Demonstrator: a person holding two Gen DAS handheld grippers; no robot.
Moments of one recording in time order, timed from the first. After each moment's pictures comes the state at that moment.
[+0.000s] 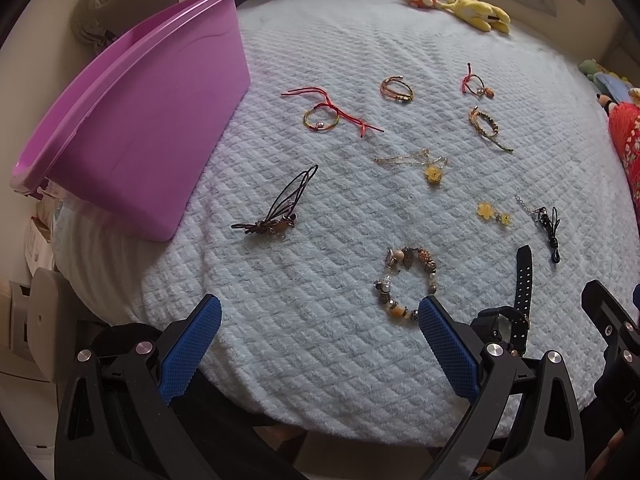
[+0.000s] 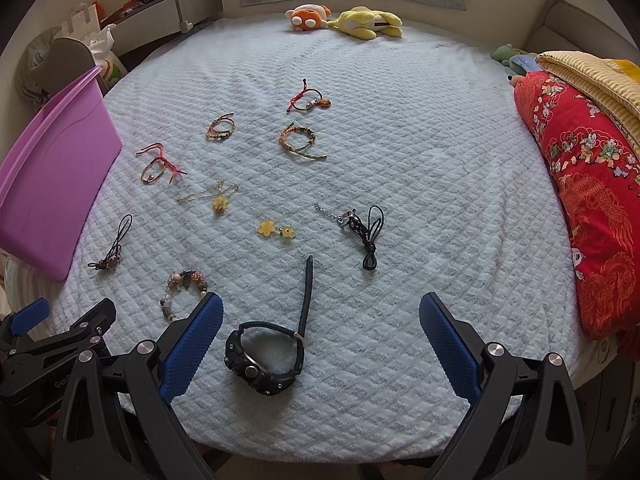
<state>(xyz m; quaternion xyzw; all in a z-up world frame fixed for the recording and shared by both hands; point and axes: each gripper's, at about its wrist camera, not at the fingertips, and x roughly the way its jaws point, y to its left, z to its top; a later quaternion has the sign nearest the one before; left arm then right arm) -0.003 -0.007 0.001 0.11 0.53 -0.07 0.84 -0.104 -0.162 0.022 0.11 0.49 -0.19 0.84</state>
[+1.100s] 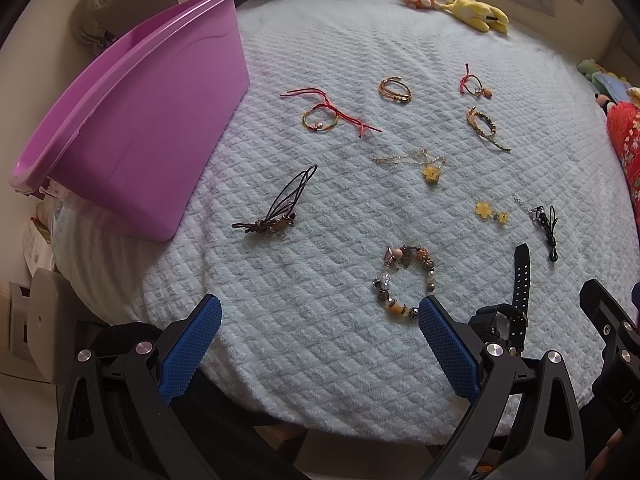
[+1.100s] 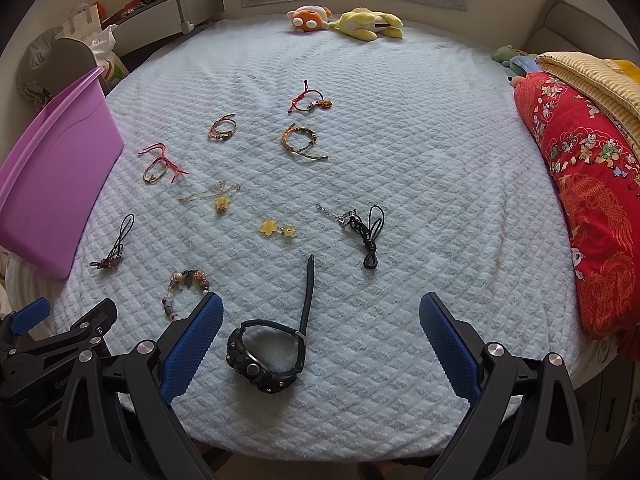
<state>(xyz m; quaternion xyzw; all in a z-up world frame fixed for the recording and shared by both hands) -0.004 -0.008 0.001 0.11 0.53 -0.07 0.84 -0.105 -0.160 0.023 0.11 0.49 -0.19 0.84</state>
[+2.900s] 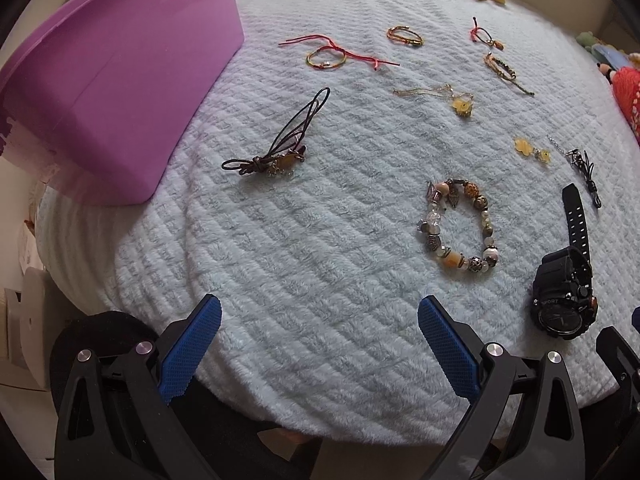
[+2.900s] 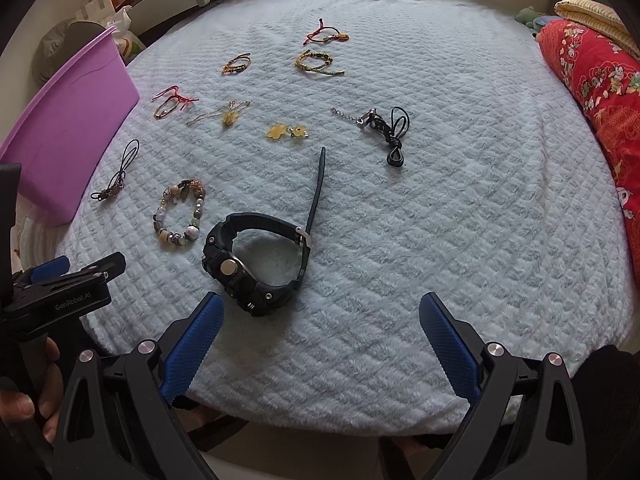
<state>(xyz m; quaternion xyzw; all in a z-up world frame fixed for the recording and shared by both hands) -0.015 0.017 -0.070 0.13 0.54 -0.08 0.83 -0.152 -0.156 -0.059 0.17 0.51 -0.13 0.83</state>
